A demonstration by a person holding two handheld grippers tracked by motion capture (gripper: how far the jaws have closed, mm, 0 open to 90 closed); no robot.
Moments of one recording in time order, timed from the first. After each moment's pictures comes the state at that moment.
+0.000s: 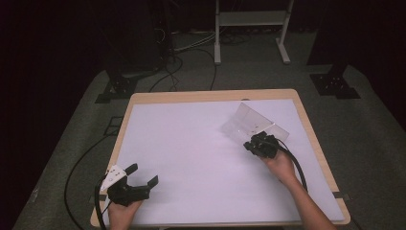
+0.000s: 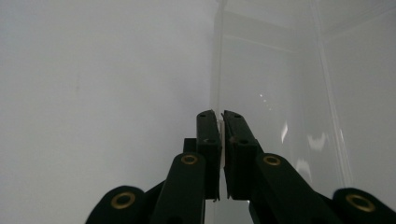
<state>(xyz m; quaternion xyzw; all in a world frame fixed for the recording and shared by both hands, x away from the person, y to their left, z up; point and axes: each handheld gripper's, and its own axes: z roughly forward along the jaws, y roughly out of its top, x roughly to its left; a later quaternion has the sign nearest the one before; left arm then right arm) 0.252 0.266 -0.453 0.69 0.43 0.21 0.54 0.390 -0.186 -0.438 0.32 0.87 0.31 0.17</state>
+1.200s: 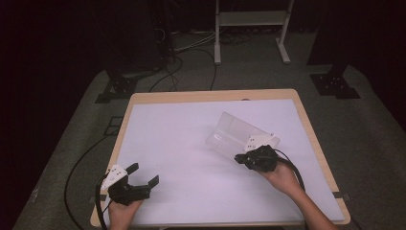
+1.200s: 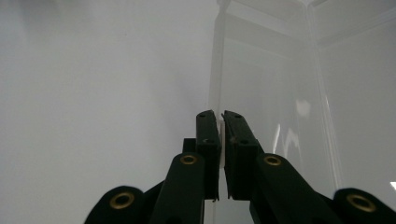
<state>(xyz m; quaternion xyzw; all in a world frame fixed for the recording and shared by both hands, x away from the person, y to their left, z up) 0.254 0.266 -0.454 0.70 0.43 0.21 0.53 0.332 -0.165 -0.407 0.22 0.89 0.37 0.13</state>
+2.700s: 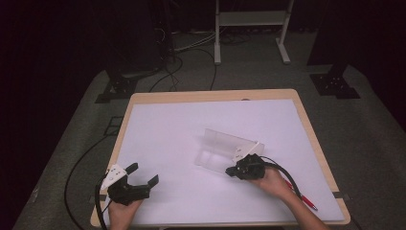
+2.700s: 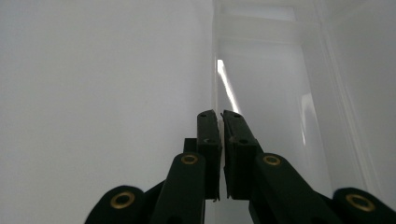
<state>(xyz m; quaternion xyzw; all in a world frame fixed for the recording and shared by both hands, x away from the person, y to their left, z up) 0.254 0.266 -0.453 0.69 0.43 0.21 0.54 0.339 -0.142 -0.455 0.17 0.92 0.35 0.05</state>
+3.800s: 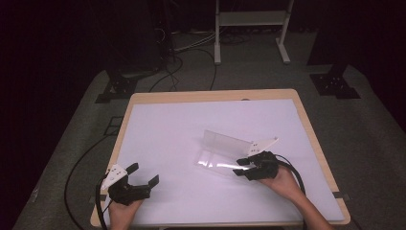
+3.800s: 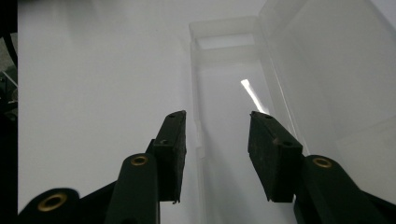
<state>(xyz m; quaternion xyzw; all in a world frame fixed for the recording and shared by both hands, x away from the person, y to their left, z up) 0.254 0.264 -0.453 0.70 0.43 0.21 0.53 0.328 -0.177 -0.429 0.23 0.89 0.40 0.06</state>
